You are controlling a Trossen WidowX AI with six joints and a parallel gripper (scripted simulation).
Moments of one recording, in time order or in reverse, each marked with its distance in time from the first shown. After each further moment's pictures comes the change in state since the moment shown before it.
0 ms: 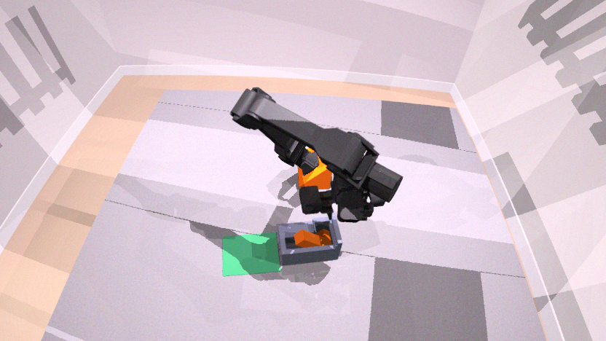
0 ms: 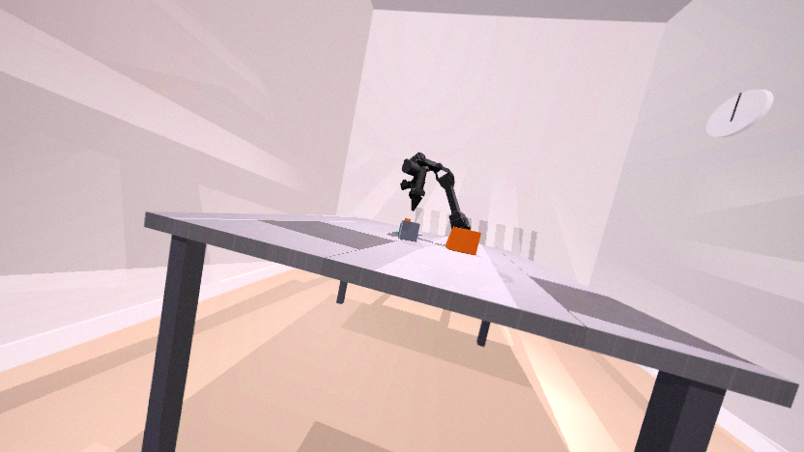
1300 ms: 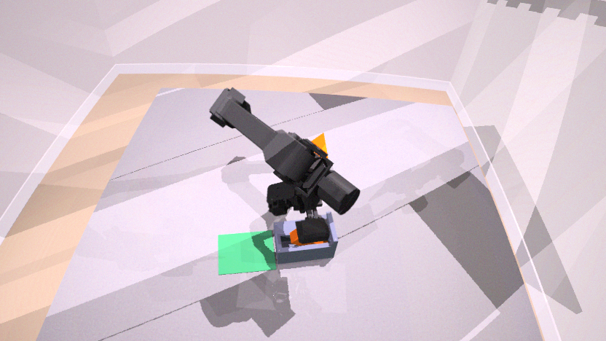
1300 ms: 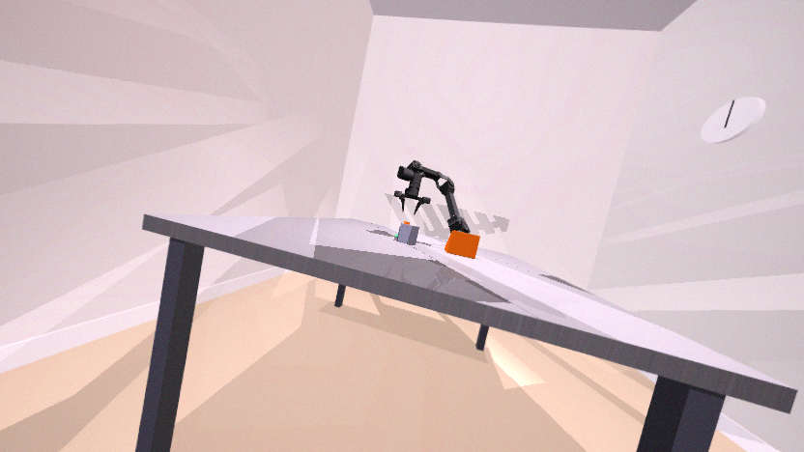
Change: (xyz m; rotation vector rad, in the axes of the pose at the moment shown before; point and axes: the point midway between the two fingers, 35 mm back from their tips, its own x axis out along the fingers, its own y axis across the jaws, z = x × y) arm 0.001 -0.073 0.012 1.561 0.006 0.010
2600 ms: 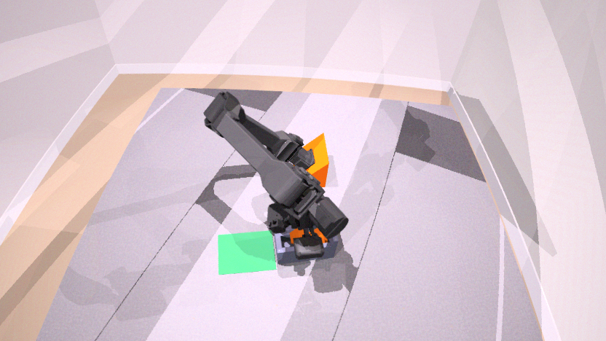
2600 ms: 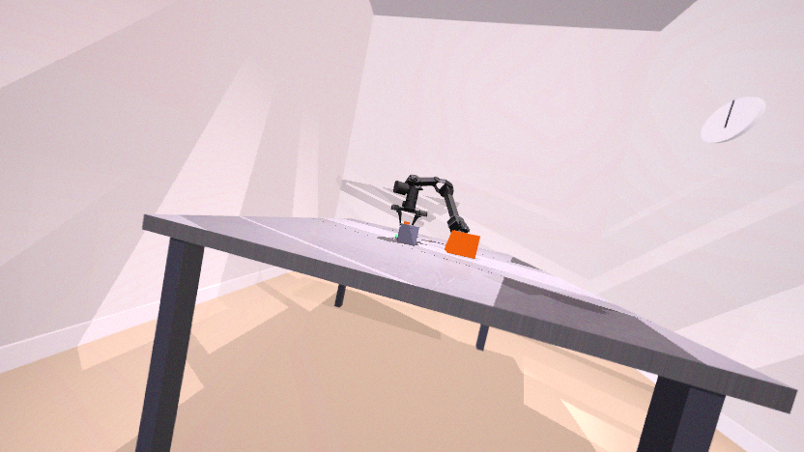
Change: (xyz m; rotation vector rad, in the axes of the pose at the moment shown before) arm 0.069 0.000 0.002 0.027 -0.002 -0.001
